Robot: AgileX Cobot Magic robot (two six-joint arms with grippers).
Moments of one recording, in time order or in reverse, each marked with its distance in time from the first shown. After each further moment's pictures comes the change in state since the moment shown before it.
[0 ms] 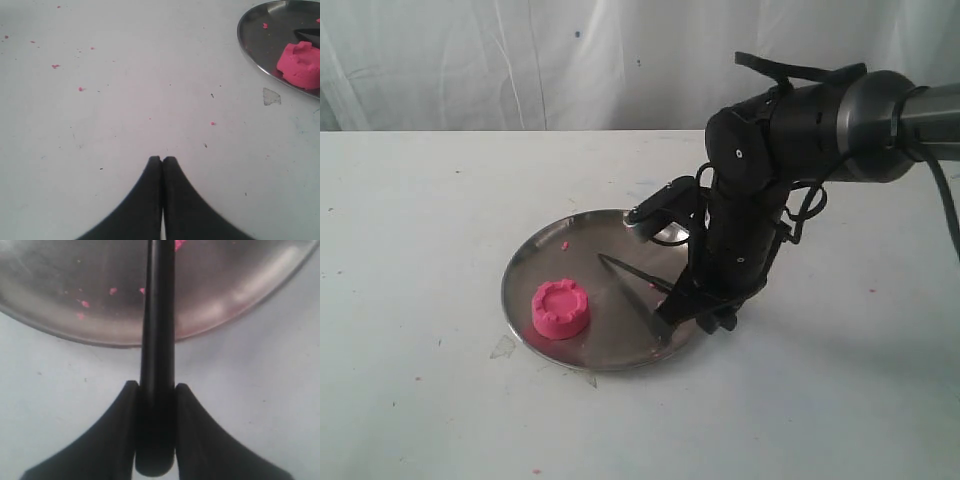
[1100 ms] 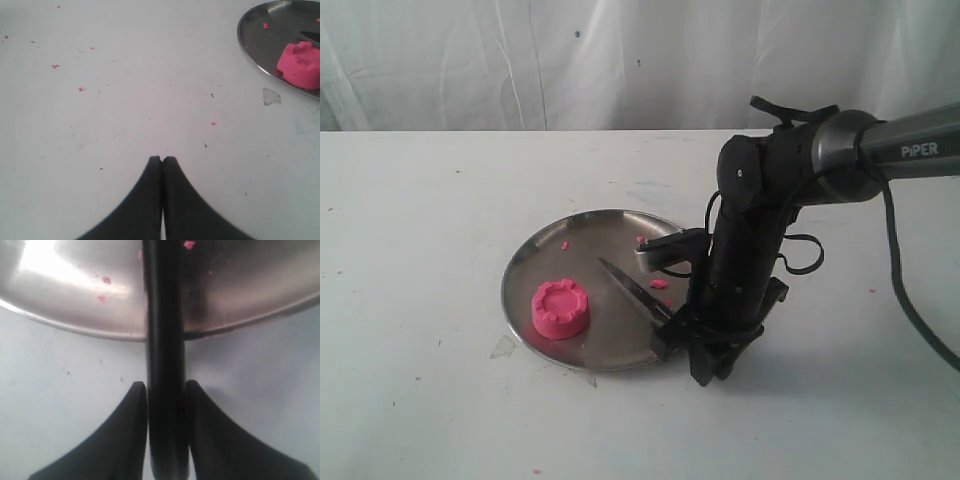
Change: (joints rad) left arm 0.000 0.000 0.000 0.000 0.000 0.000; right arm -0.077 0.140 0.000 0.257 0.085 -0.126
